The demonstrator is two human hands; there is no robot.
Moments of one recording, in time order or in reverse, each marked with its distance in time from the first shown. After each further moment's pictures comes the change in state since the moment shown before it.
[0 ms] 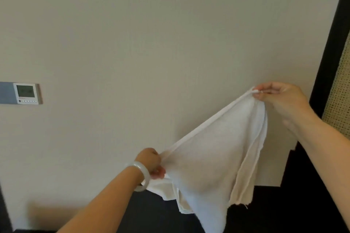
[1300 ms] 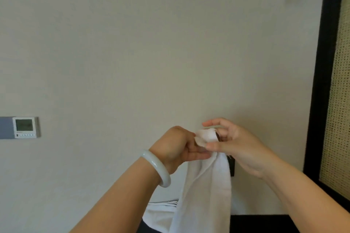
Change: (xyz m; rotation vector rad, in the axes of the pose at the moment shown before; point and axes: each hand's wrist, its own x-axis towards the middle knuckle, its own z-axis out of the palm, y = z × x) left_hand -0.101 0.143 0.003 -0.375 -0.488 0.402; right_hand -0.054 -0.027 0.071 0.192 -0.607 0.088
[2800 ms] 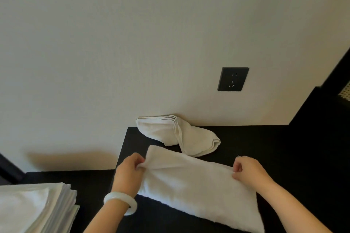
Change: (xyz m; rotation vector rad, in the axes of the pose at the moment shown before) left_hand -0.040 -0.336 -0.136 0.838 0.618 -0.422; right_hand -0.116 0.345 0.006 -0.933 -0.007 0.913
